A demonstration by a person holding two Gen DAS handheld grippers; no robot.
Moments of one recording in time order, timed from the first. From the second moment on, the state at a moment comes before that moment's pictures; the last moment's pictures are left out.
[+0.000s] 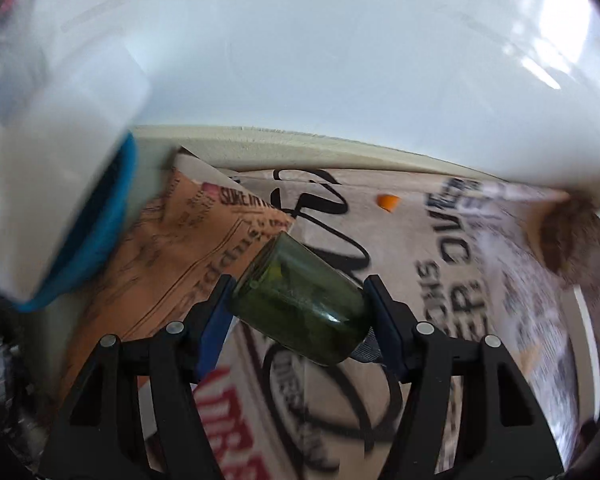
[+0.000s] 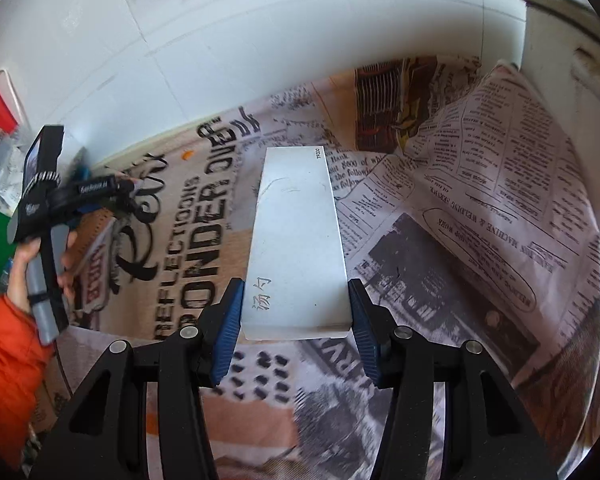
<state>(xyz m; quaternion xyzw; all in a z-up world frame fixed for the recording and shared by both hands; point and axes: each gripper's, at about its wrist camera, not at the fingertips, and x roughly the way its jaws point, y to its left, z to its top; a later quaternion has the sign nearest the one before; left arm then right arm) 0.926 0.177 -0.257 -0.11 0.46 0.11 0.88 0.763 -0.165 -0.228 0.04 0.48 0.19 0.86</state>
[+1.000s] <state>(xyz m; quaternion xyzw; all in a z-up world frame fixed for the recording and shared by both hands) 0.556 0.106 -0.086 -0.07 0.33 0.00 0.94 0.489 -0.160 -0.088 0.06 0.33 0.16 0.93</state>
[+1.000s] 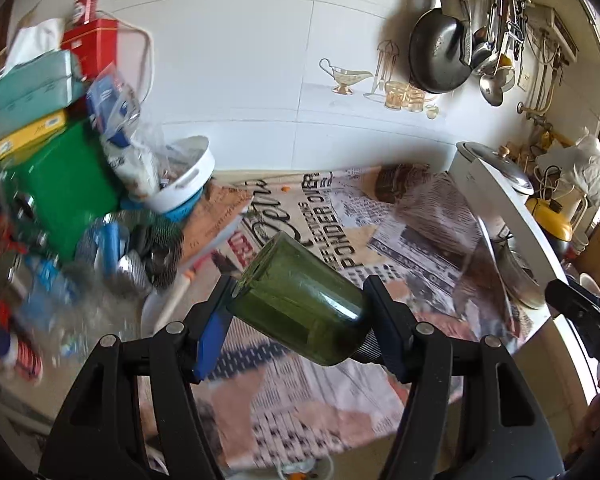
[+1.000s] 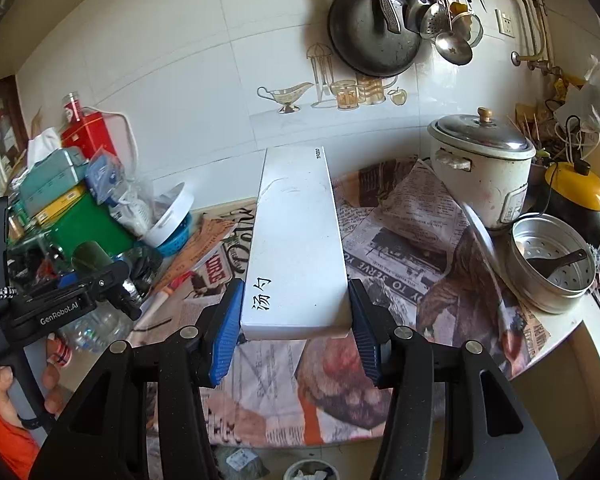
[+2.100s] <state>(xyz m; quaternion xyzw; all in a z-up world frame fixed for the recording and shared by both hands) 0.363 -0.010 -0.263 -0.13 0.51 0.10 0.85 0.339 -0.244 -0.231 0.01 0.52 0.24 0.82</state>
